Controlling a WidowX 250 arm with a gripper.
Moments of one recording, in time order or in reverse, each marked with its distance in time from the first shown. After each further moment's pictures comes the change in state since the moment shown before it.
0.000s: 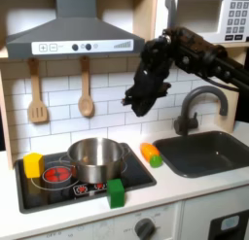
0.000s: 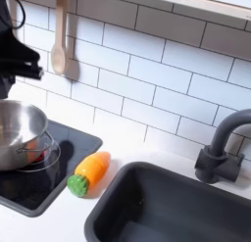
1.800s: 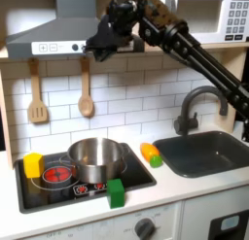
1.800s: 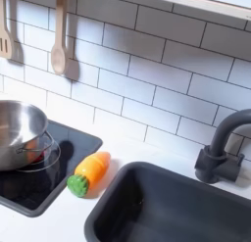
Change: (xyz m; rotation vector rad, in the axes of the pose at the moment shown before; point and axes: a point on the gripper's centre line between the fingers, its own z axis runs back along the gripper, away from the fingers) arm 0.125 0.027 0.029 -0.006 -0.404 0.024
